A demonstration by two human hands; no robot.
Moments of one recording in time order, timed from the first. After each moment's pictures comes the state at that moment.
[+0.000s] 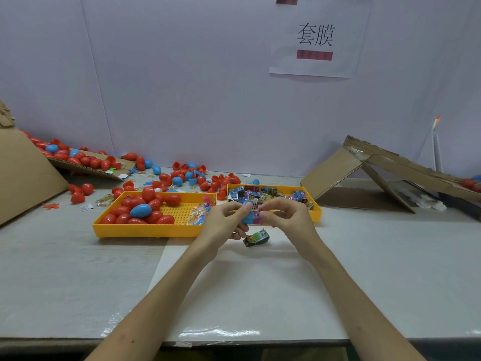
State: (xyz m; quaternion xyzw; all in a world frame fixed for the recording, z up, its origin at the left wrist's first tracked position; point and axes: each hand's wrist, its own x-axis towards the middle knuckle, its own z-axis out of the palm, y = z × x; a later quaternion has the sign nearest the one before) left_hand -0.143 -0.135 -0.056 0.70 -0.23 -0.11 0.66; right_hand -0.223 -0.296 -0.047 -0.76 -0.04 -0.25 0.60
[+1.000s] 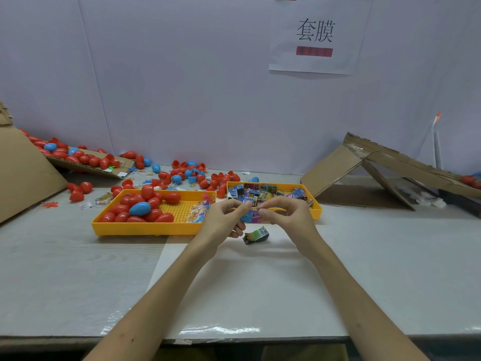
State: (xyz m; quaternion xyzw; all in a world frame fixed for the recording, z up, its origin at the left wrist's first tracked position) left_hand -0.142 -0.135 -0.056 0.71 -0.23 -0.10 0.66; right_hand -0.221 -0.299 -0.050 -0.75 -0.04 -0.25 0.61
